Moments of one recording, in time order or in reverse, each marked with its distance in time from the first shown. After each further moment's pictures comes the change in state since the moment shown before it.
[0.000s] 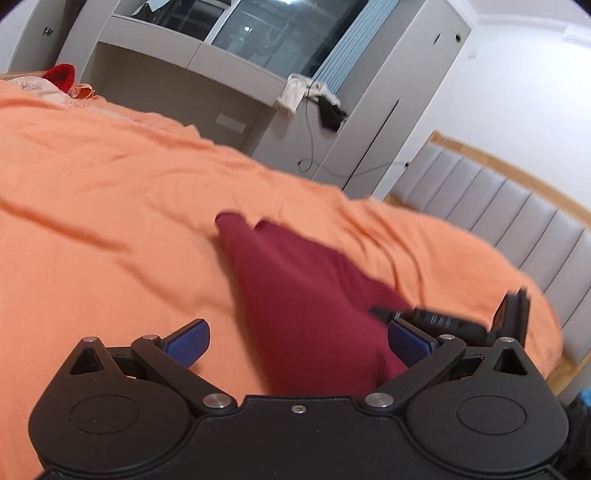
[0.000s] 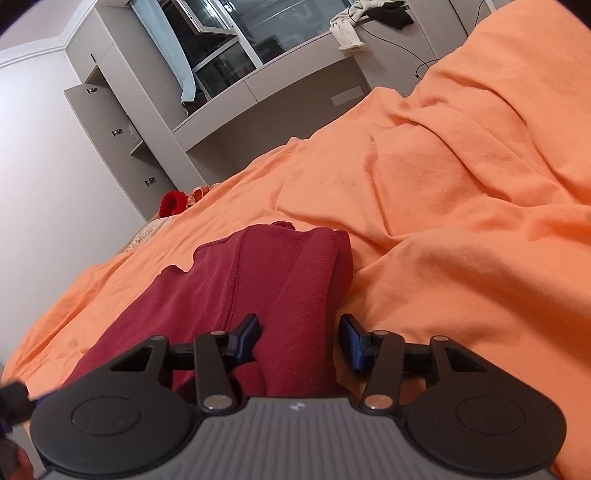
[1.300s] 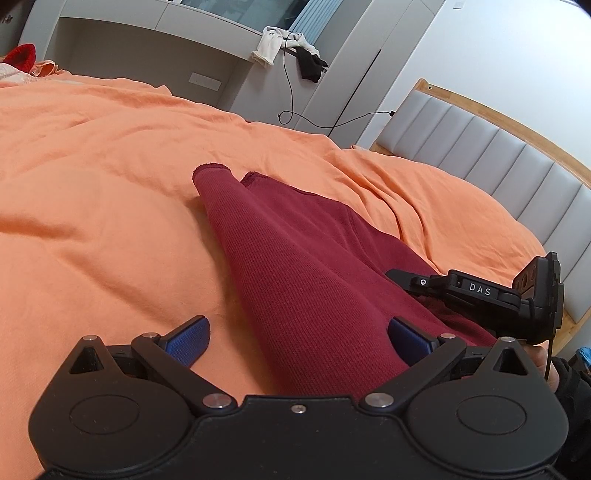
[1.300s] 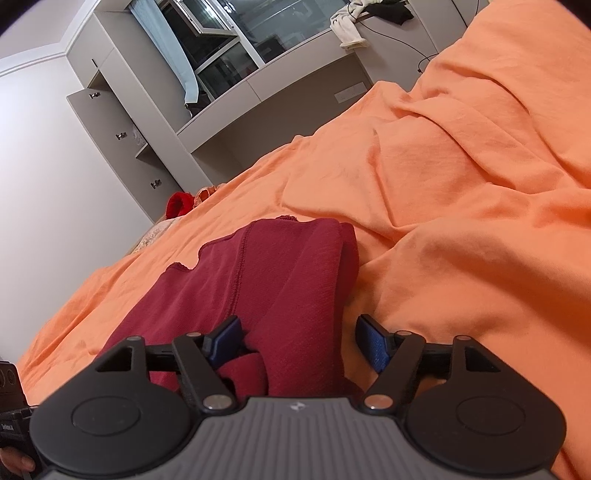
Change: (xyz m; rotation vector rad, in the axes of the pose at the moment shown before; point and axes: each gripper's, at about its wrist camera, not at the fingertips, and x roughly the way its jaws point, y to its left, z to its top) left arm 0.066 0.015 0.002 0.074 0.176 -0.043; right arm 0.004 -0.003 -0.002 0.018 0.002 0.025
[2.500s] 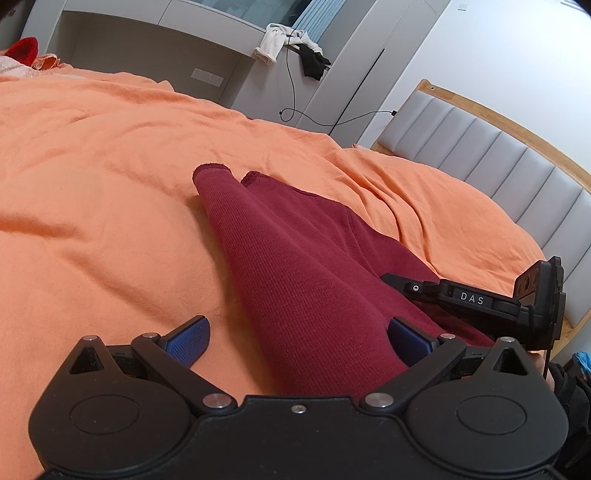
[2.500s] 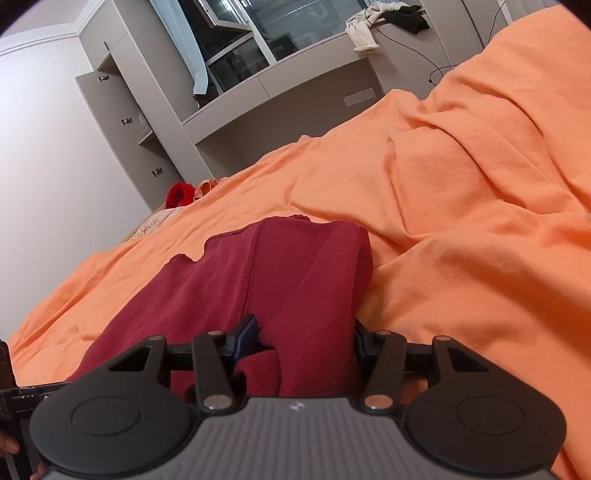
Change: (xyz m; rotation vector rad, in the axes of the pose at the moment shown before) left arm -0.003 0.003 0.005 -0.023 0.013 -0.007; right arm 0.000 0.013 0.001 -0.065 0.004 -0.022
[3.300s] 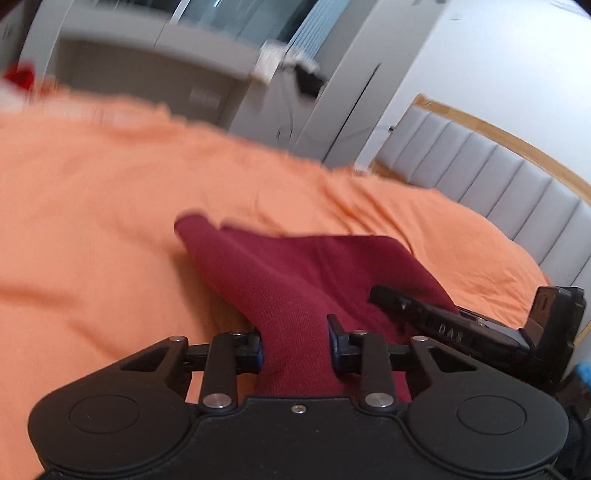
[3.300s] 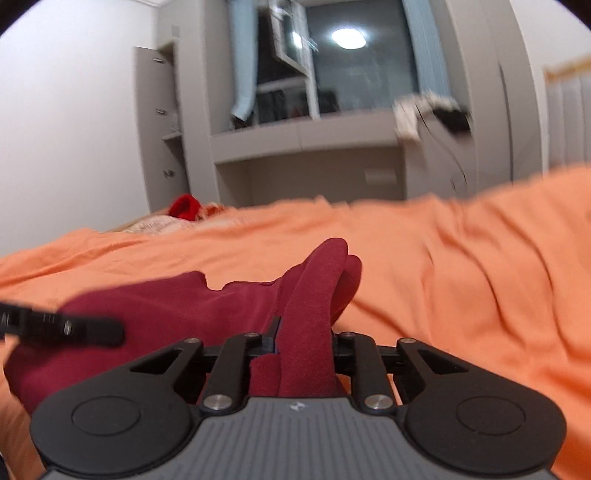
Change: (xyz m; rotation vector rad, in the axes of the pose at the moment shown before) left arm -0.012 -0.033 0.041 0.071 -0.089 0.036; right arm -0.017 0.090 0.003 -0.419 -0.249 -0.108
